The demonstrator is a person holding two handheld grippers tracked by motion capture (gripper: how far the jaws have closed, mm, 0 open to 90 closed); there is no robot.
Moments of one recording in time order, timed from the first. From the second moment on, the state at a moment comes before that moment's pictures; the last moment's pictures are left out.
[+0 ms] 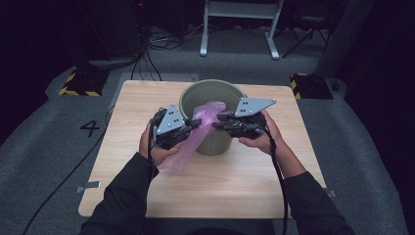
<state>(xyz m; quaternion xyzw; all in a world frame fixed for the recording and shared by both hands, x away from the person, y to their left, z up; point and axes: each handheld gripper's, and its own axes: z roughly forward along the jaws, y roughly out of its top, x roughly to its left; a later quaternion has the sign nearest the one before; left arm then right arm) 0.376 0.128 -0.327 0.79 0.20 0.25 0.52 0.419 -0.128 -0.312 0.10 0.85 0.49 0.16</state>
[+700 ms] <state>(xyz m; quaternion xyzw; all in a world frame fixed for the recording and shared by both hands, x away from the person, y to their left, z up) 0.321 0.155 -0.329 0.80 0.16 0.18 0.55 0.449 -0.148 -0.315 0.21 0.83 0.48 0.21</state>
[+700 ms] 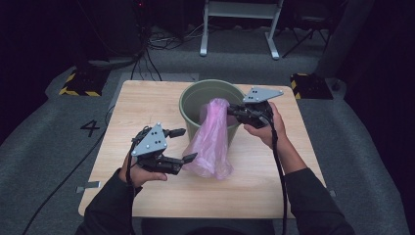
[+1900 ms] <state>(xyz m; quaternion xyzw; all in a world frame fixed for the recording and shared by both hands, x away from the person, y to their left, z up) 0.346 0.117 -0.340 0.80 0.19 0.25 0.51 0.385 -0.189 -0.306 0.18 0.81 0.52 0.22</state>
